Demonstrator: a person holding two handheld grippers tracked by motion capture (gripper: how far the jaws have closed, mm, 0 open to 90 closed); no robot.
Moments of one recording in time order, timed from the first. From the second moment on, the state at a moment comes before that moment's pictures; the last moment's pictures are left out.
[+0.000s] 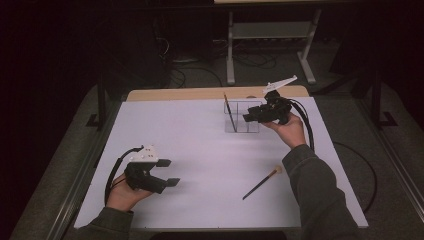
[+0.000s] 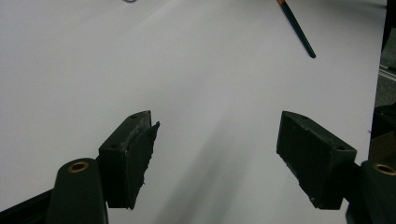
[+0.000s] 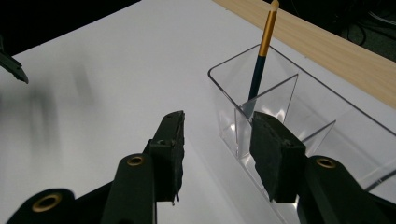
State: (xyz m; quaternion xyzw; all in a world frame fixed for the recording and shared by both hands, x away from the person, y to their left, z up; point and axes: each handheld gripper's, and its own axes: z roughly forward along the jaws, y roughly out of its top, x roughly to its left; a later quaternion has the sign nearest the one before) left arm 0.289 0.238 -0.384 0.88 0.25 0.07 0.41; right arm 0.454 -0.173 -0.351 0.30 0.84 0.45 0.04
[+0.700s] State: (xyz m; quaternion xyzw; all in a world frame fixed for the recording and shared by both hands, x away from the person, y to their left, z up) left arm 0.288 0.236 -0.380 0.88 0.24 0.08 0.40; right arm 0.422 -0.196 -0.357 0.31 0.83 0.46 0.04
